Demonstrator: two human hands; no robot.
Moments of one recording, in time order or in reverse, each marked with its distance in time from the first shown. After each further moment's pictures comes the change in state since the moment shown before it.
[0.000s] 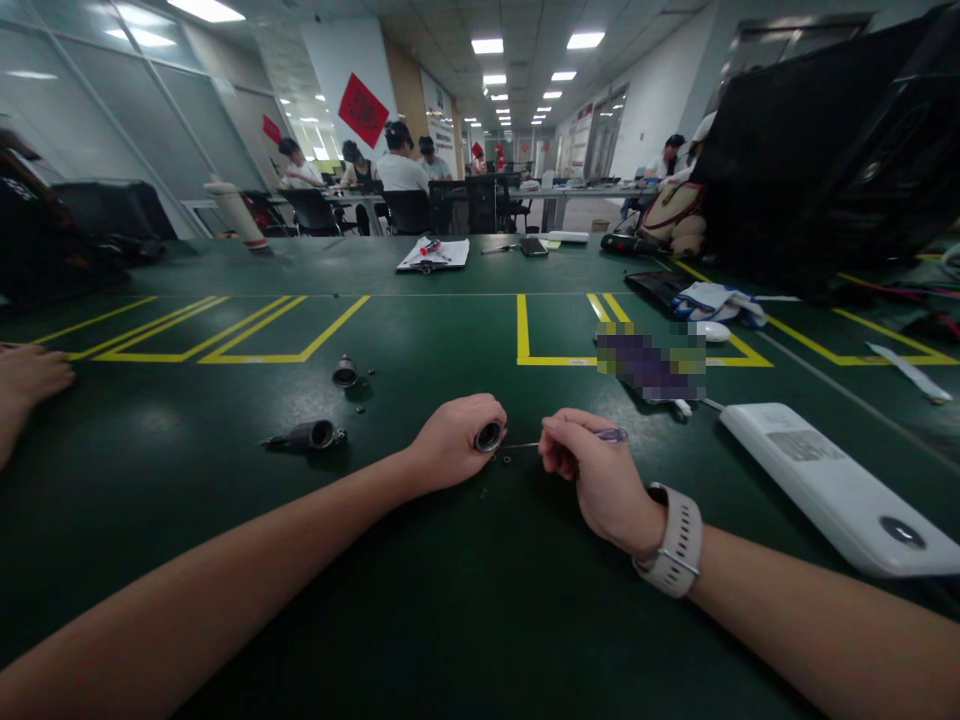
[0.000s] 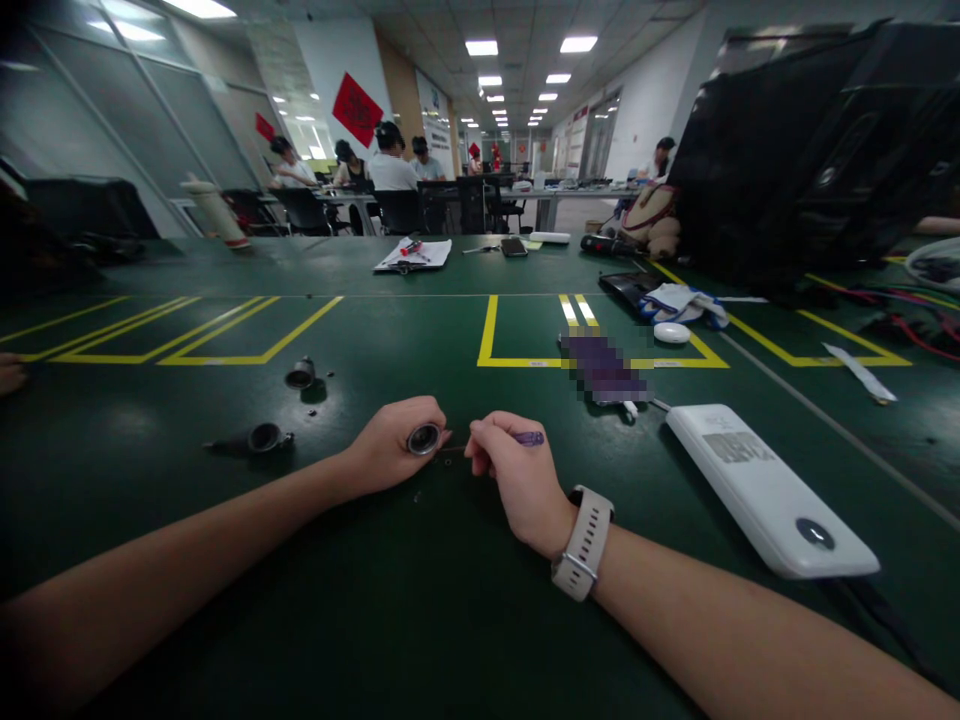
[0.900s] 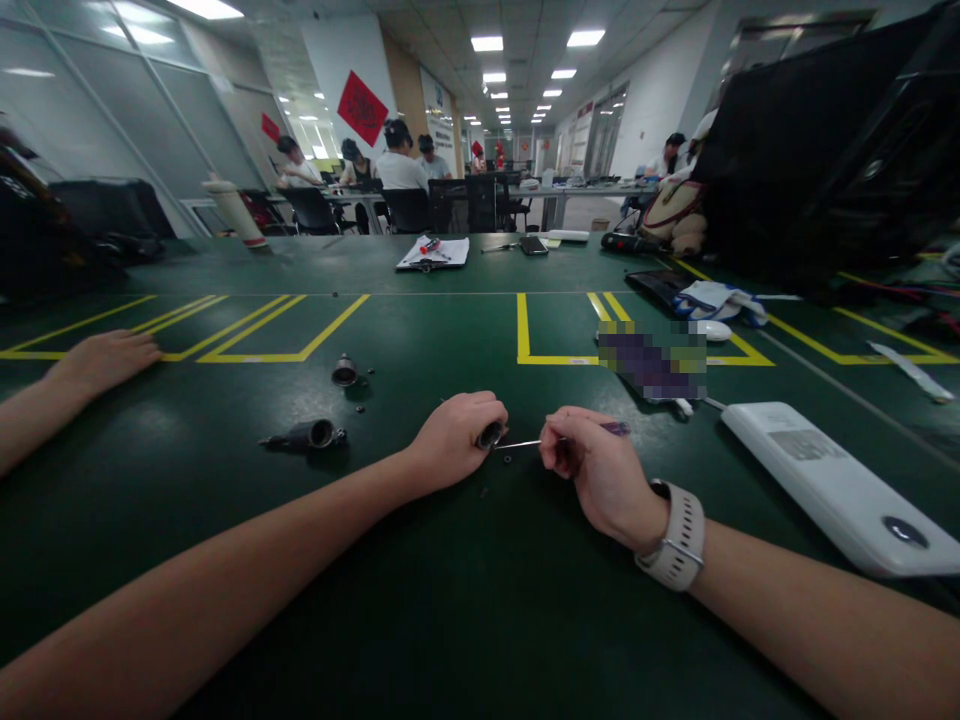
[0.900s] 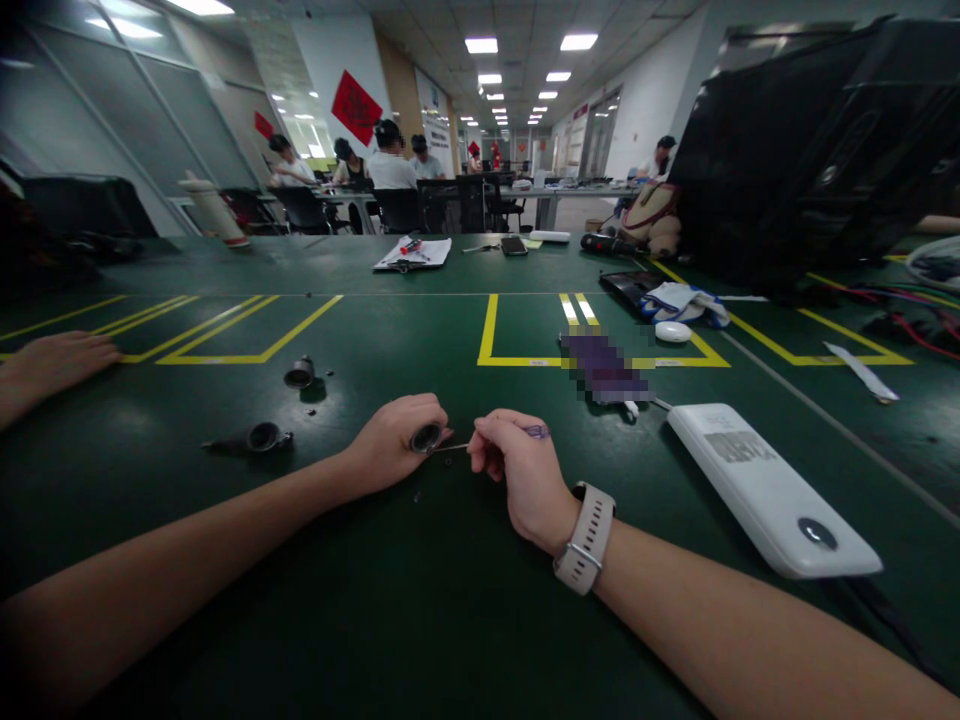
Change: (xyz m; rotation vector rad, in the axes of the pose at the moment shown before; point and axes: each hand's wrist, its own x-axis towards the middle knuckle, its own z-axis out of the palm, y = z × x) left_hand 0.001 -0.002 0.000 0.109 -0.038 -0.001; right_hand 0.002 -0.003 0.002 0.174 -0.009 0.075
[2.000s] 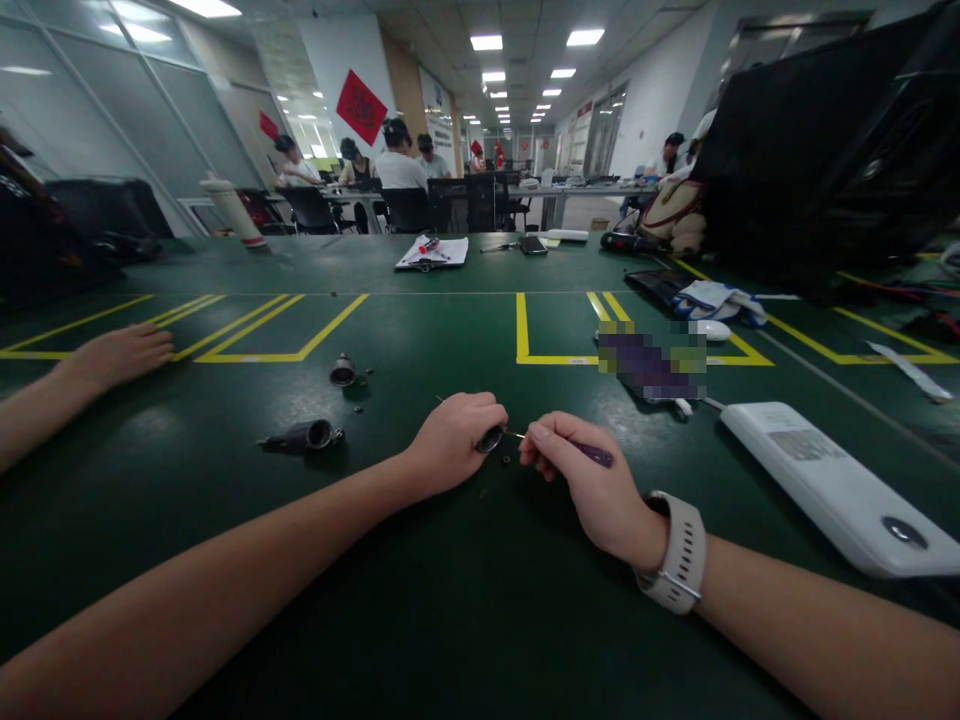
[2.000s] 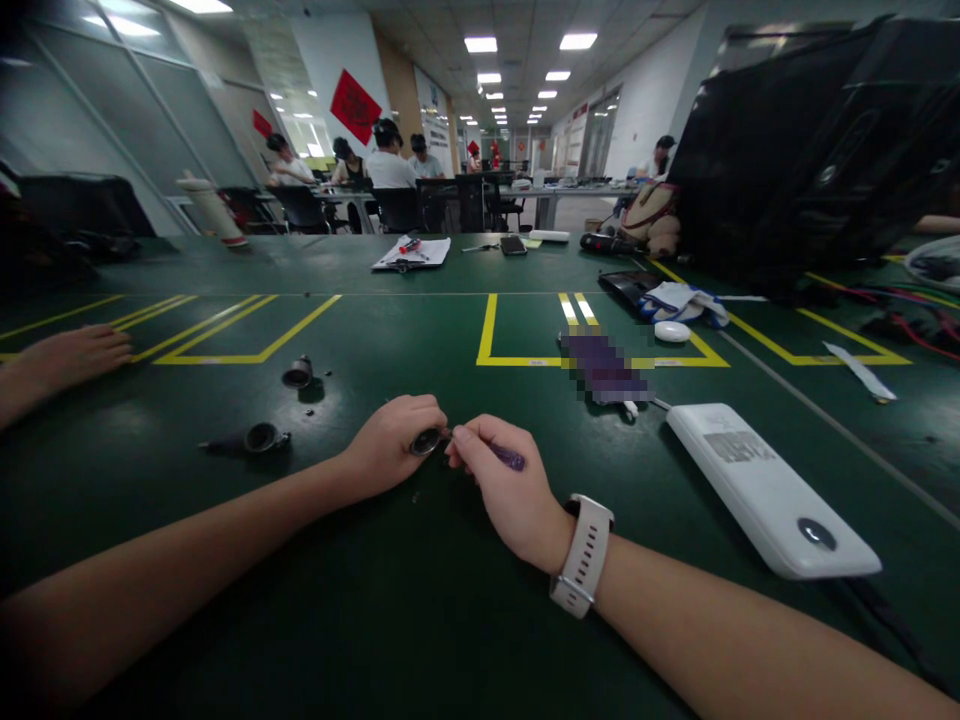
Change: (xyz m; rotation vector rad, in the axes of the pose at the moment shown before) left_hand 0.000 0.003 -0.002 0.076 -0.016 0.024; right_hand -0.007 -0.002 0.001 -0.270 -0.102 -0.163
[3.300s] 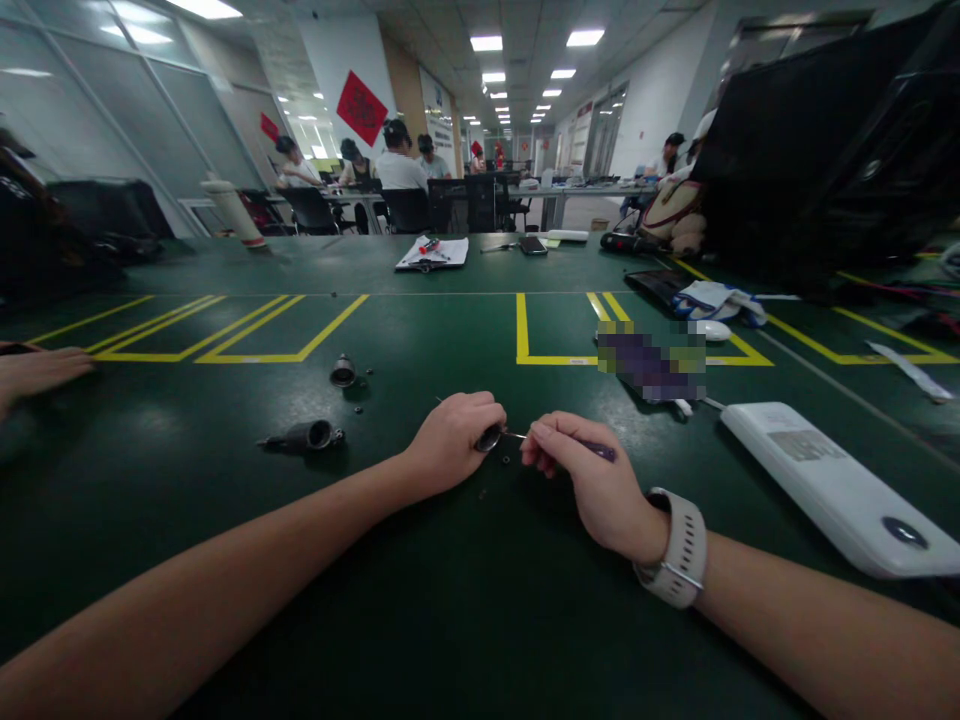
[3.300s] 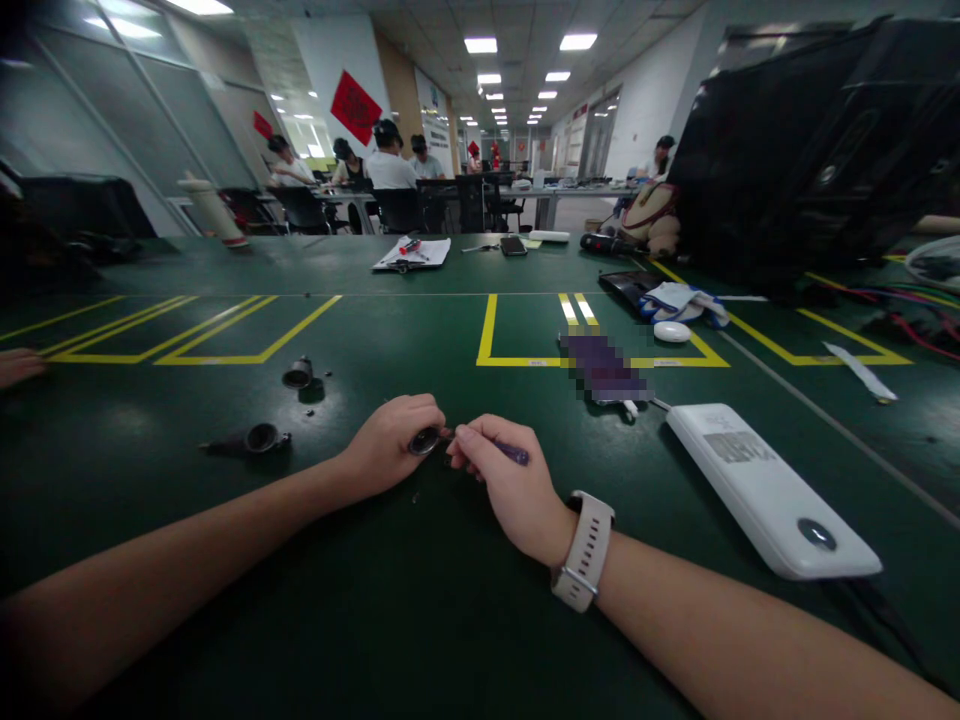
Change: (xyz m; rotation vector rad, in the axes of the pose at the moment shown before) left_hand 0.000 -0.001 0.000 -0.038 0.017 -0.017; right_hand 0.001 -0.003 0.000 0.046 0.001 0.026
